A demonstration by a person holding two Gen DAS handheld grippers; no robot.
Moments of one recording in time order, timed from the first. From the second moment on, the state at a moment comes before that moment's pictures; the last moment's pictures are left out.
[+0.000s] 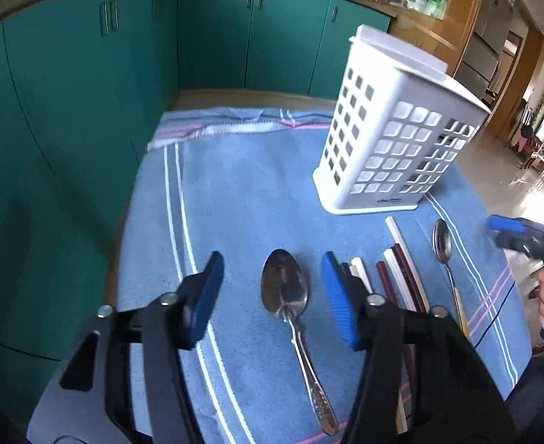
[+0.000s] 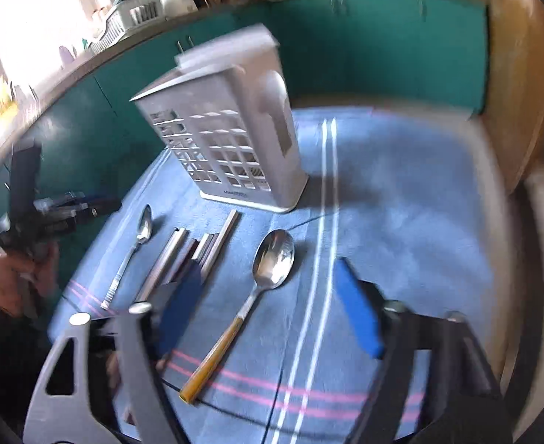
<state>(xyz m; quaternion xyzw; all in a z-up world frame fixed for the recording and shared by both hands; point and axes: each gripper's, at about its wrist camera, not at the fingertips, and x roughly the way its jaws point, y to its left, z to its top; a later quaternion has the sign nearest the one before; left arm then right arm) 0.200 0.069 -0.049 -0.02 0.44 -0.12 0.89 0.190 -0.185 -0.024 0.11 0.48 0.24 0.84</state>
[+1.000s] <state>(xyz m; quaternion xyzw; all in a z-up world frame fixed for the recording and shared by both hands) 0.220 0.066 -0.063 -0.03 0.45 -0.19 0.87 0.209 -0.174 -0.020 0.12 0.49 0.34 0.80</state>
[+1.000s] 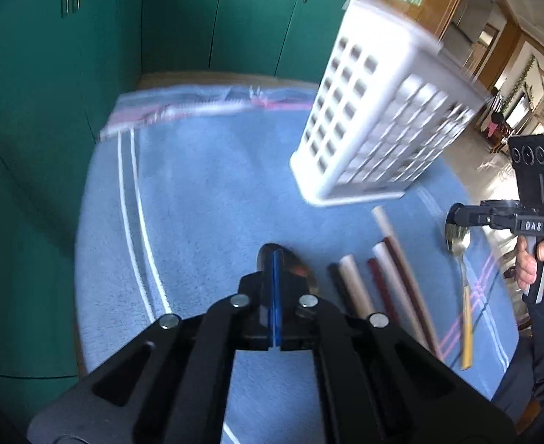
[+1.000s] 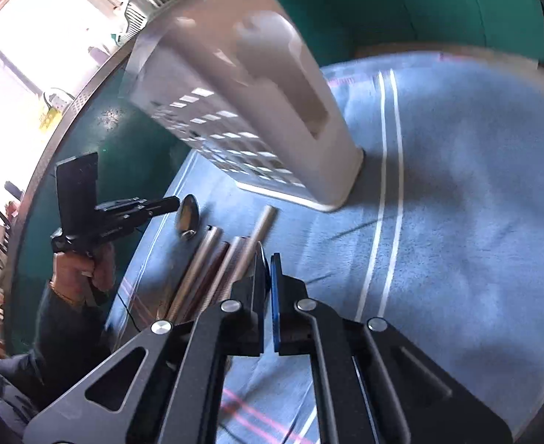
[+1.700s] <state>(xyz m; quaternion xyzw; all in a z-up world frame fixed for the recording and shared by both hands) 0.248 0.094 -0.105 -0.16 0.50 -0.21 0.82 0.149 -0.171 0.032 0.09 0.39 0.29 0.87</state>
